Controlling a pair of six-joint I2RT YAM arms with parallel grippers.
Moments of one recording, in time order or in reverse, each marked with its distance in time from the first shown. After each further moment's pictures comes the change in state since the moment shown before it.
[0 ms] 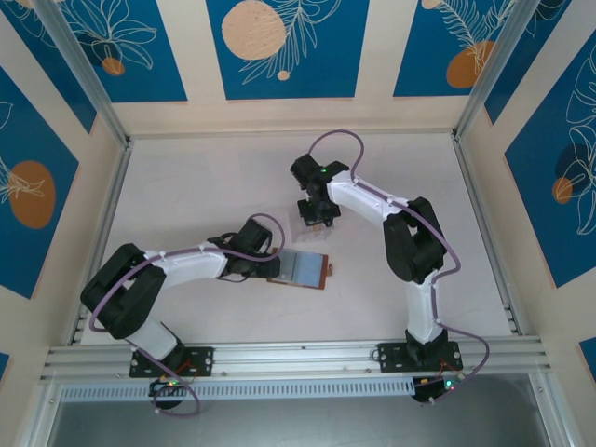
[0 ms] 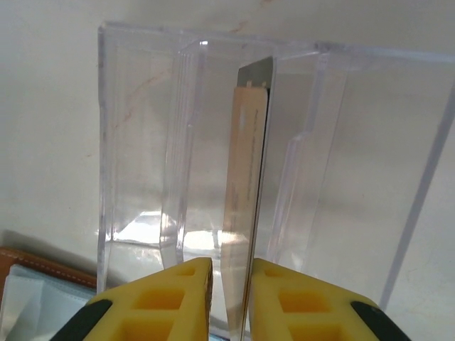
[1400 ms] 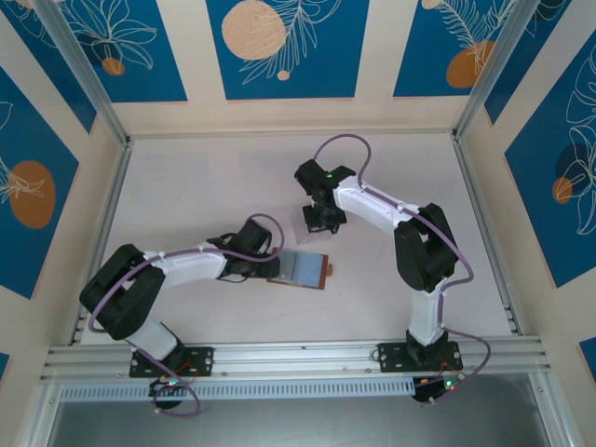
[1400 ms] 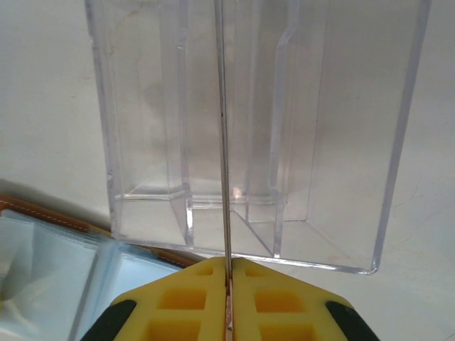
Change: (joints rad) left arm 0.000 -0.007 -0.010 0.010 0.000 -0.007; right arm 0.003 -0.098 -0.093 -0.024 -0.003 0.042
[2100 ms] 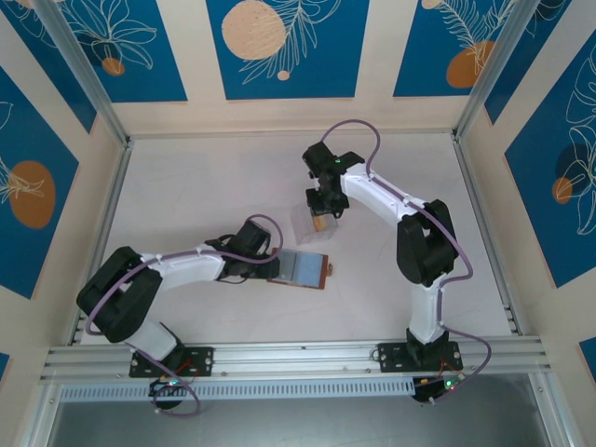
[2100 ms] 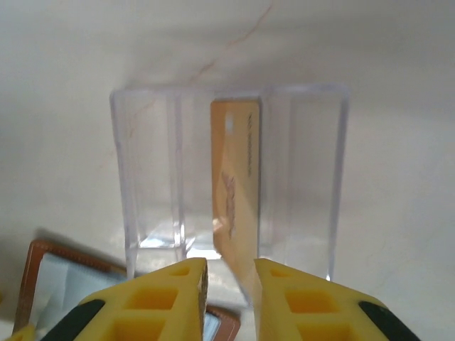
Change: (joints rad) left arm -0.002 -0.034 -0.016 0.000 0.007 -0.001; right arm -0.068 0.054 0.138 -0.003 -0.026 -0.050
